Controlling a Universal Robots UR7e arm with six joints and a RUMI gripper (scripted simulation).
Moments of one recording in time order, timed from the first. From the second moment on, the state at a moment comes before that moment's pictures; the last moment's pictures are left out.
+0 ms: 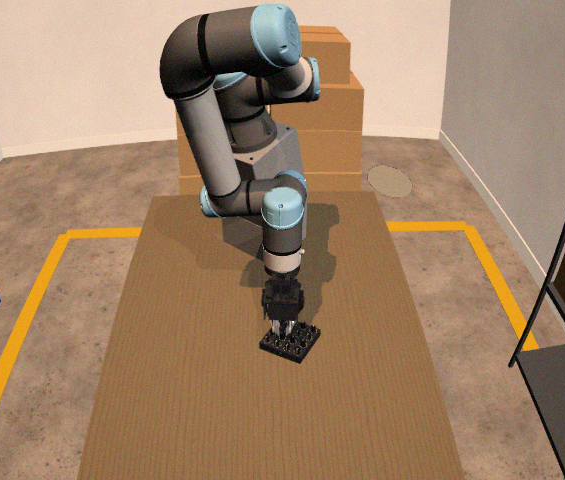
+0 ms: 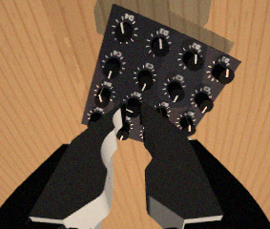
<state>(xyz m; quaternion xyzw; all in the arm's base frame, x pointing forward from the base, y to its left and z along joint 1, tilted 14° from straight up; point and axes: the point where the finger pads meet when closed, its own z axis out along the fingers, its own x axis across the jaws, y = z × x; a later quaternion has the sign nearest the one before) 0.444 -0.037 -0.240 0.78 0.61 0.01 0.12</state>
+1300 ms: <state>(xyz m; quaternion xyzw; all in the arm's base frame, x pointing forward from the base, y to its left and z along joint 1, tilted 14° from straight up) 0.445 -0.035 -0.240 0.93 0.34 0.04 0.12</state>
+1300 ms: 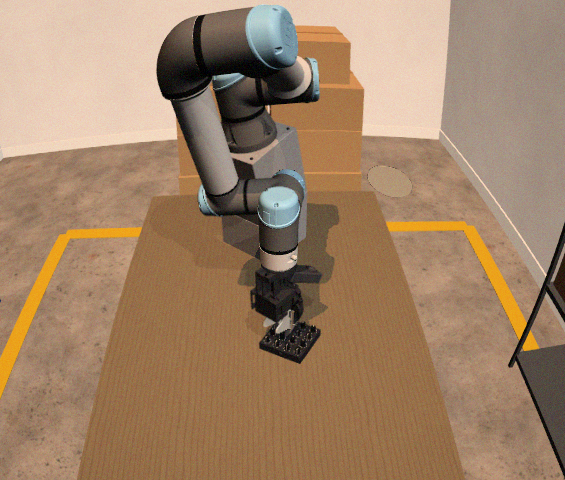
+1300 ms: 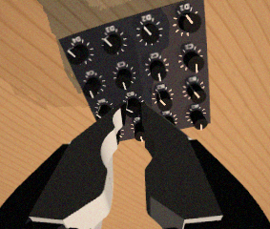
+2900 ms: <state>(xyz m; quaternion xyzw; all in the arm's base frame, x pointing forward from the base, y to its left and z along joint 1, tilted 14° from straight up) 0.446 -0.034 -0.240 0.97 0.20 0.06 0.11</state>
